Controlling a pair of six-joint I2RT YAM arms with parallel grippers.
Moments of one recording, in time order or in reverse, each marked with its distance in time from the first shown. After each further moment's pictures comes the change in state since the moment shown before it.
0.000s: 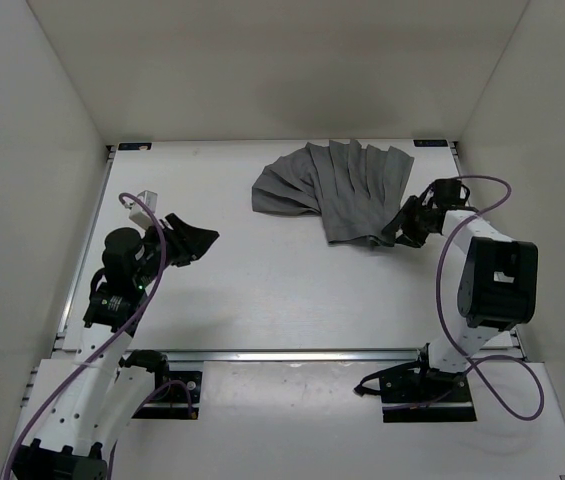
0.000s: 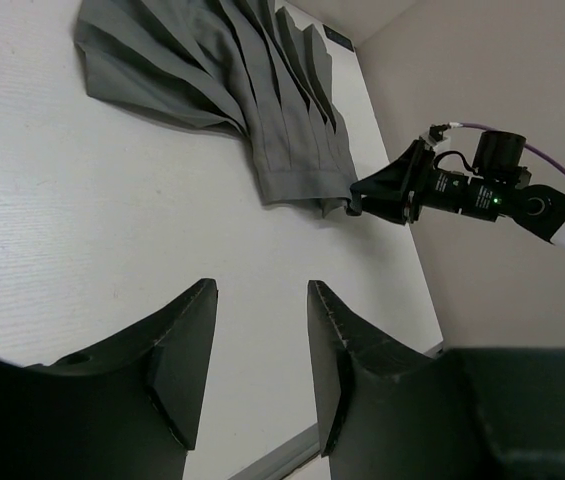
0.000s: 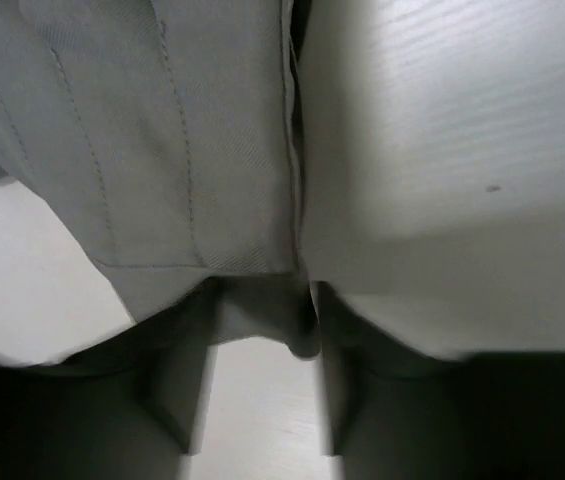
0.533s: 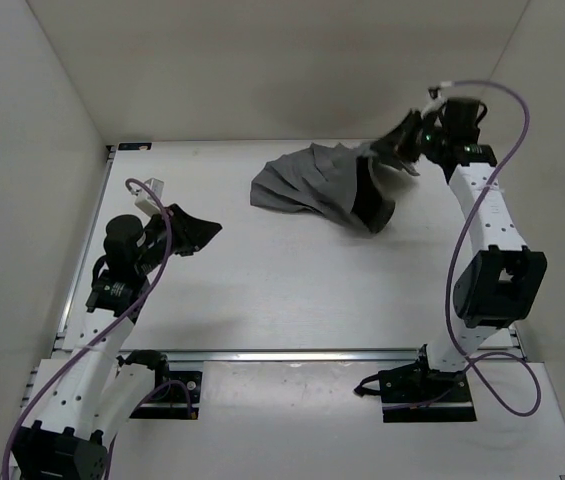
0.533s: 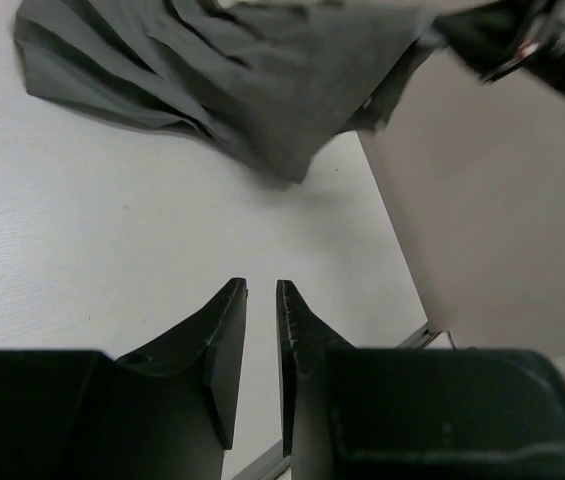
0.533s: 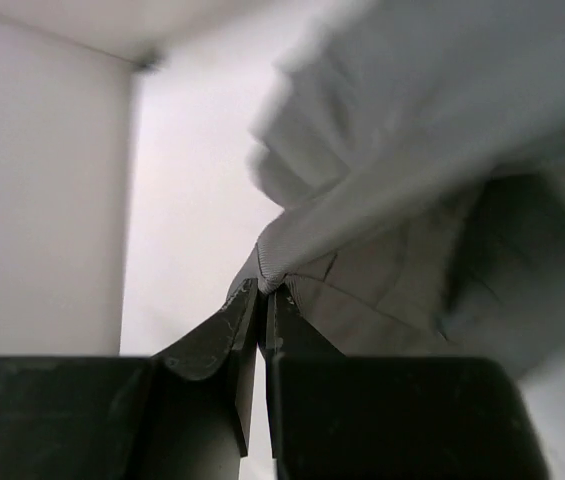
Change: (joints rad) left arm 0.007 0.096 0.055 0.062 0.093 0.022; right arm 0.071 0.016 0.496 -0.051 -0.290 0.060
